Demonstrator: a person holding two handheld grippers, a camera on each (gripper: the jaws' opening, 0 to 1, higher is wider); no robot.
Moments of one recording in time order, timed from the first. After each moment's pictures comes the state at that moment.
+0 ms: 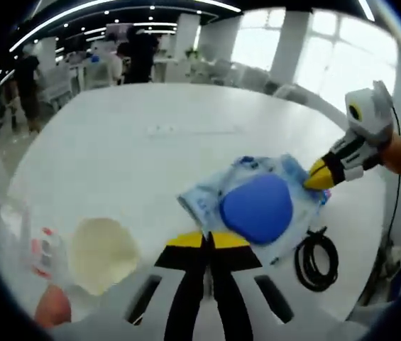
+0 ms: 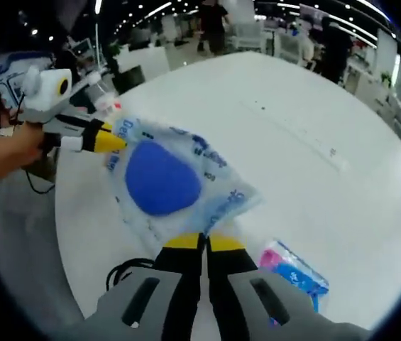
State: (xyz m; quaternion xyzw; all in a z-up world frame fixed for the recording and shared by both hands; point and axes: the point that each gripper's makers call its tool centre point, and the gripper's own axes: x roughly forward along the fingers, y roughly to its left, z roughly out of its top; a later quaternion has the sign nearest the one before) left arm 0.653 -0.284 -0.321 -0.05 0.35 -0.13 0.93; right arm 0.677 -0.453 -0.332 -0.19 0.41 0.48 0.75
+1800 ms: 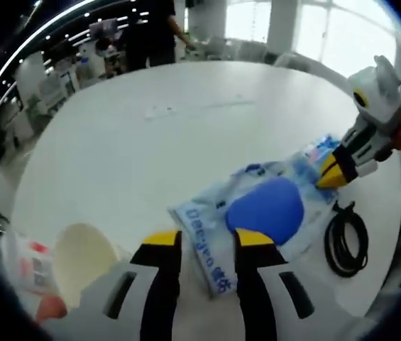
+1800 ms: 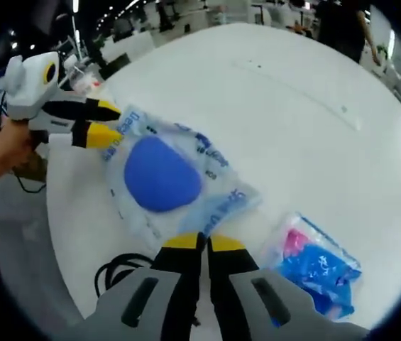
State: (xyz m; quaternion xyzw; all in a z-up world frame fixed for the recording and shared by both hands) left arm 0.656 -0.280 -0.355 0.03 0.40 -0.11 0.91; right arm 0.671 -0.456 -0.385 -0.18 0.48 0.45 0.74
